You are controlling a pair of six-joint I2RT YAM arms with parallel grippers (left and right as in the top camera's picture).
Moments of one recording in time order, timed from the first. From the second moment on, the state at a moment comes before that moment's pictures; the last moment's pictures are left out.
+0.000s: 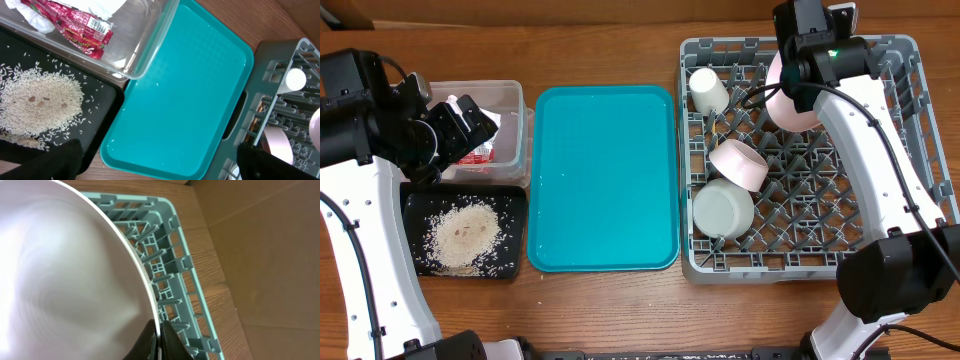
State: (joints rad) left arm 0.31 1.53 1.73 -1.38 0.32 -0.31; right arm 0.19 1.87 1.86 -1.13 0.82 0.18
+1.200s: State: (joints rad) left arm 0.31 1.53 1.73 -1.38 0.32 -0.31; right arm 0.25 1.87 1.76 -1.10 0.75 0.25
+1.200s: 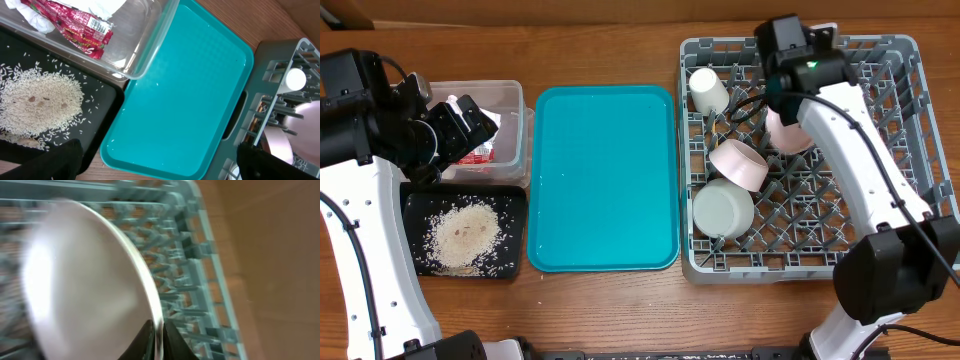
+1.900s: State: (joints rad) left arm 0.31 1.53 1.73 -1.38 0.32 -0.31; right arm 0.28 1.87 1.76 -0.94 0.37 0.25
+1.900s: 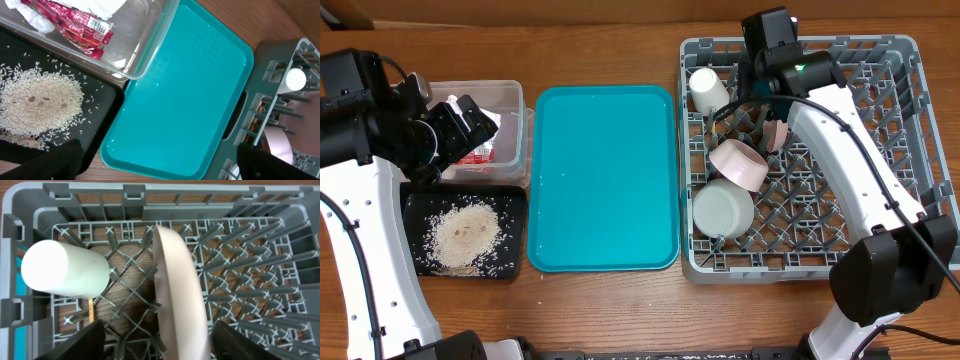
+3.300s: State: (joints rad) left arm 0.31 1.53 1.73 -1.38 0.32 -0.31; right arm 0.43 1.85 1.85 -0.98 0.06 0.25
